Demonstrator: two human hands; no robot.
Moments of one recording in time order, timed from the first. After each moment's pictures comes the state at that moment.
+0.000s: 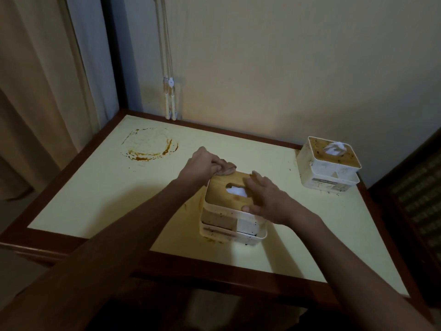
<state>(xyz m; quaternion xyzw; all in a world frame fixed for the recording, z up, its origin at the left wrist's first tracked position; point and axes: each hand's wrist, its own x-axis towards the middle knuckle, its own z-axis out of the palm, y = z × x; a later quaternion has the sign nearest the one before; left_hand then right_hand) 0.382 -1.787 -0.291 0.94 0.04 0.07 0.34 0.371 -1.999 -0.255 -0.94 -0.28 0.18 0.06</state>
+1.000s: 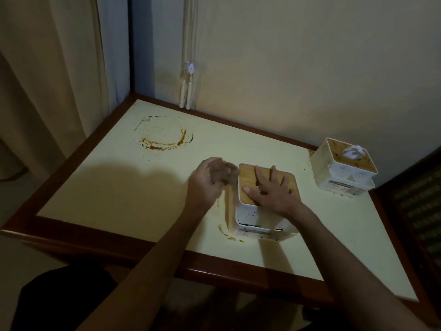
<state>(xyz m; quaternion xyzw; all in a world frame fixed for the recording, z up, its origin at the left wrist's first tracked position) 0.322 -1.770 -0.345 0.75 0.11 0.19 0.62 0.377 -1.940 -0.283 -0.96 -0.14 0.22 0.08</state>
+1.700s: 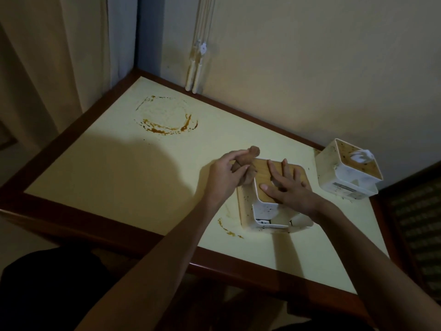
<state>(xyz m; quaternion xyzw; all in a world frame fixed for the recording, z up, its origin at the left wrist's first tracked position) 0.354 -1.800 -0.349 0.64 0.10 0.15 0.74 0.395 -1.965 -0.274 -0.95 -0.18 0.25 0.08</state>
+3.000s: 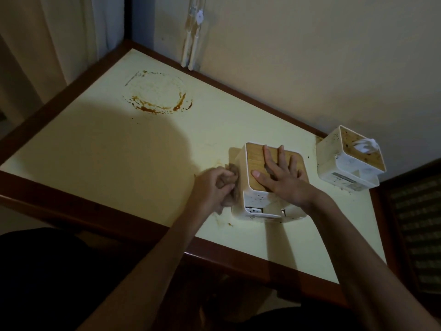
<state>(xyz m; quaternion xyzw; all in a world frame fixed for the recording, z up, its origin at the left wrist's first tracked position) 0.312 -1.818 -0.380 0.77 0.17 0.10 0.61 0.400 -1.966 -0.284 -0.95 -0.18 0.25 0.06</state>
